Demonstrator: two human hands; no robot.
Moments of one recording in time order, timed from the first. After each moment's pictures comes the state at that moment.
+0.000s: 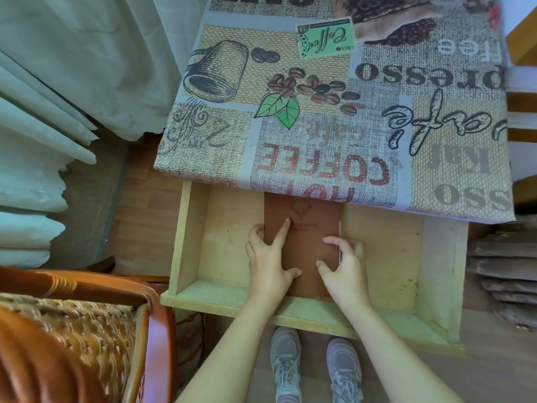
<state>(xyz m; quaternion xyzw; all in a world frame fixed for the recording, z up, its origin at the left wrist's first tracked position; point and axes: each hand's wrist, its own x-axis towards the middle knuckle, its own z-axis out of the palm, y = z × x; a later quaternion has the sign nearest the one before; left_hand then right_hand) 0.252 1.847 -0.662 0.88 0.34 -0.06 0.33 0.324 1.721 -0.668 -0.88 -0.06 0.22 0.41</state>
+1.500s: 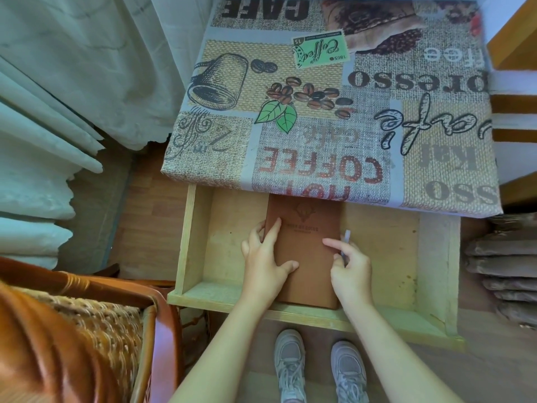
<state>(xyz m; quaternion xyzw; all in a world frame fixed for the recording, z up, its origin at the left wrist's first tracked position) 0.247 1.858 -0.634 0.85 0.35 -0.02 0.40 0.318 1.724 -0.660 -0.83 0.03 0.20 0.52</state>
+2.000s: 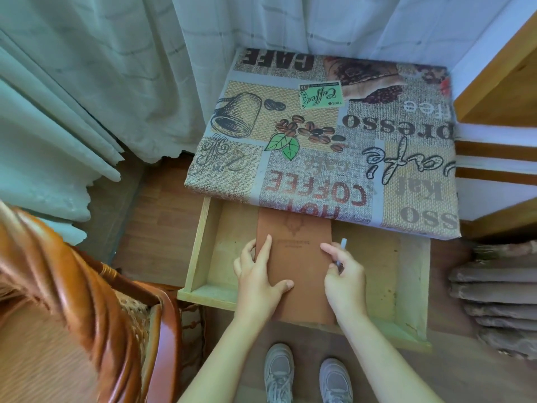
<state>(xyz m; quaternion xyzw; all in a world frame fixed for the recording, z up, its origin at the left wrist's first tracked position) 0.221 1.843 -0.575 0.84 0.37 -0.01 0.40 0.314 1.725 -0.588 -0.82 0.02 0.20 0.54</state>
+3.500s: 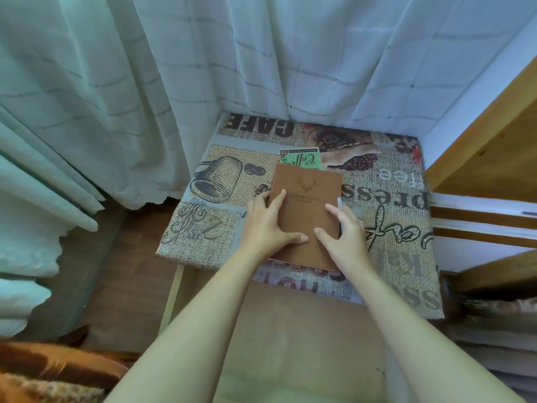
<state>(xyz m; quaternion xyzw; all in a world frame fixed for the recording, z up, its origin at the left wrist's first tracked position) 0.428 1.932 -0.531 0.91 0.26 0.00 0.31 0.502 1.776 -0.548 -0.86 -0.15 0.15 0.47</state>
